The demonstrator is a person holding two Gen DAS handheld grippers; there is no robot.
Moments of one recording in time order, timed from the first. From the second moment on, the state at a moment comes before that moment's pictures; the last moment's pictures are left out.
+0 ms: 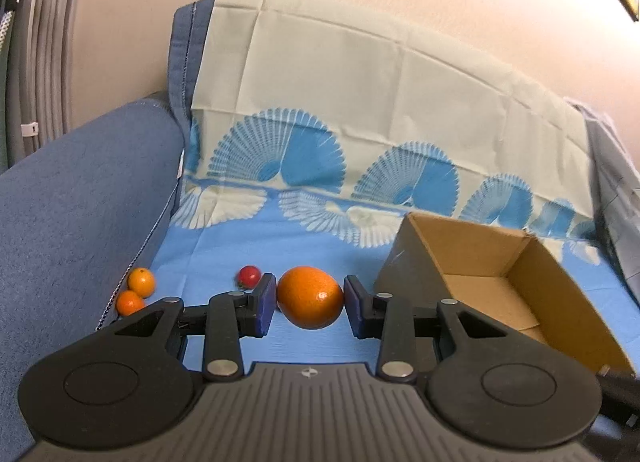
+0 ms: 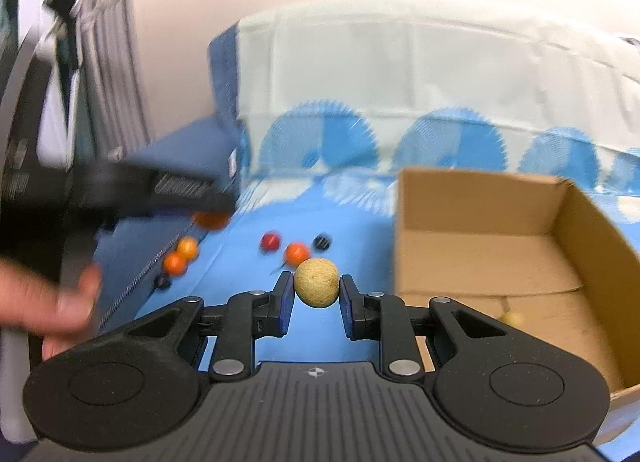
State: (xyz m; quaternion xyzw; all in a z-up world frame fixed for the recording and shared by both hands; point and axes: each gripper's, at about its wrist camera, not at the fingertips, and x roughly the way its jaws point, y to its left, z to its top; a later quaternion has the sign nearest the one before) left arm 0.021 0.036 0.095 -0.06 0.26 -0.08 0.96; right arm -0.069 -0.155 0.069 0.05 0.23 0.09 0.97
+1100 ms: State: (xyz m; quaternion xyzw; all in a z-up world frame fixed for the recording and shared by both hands) left arm 0.036 -0.024 0.062 -0.01 0.27 -0.13 0.95; right arm -0.049 -0.382 0.077 0.14 0.14 -0.09 0.98
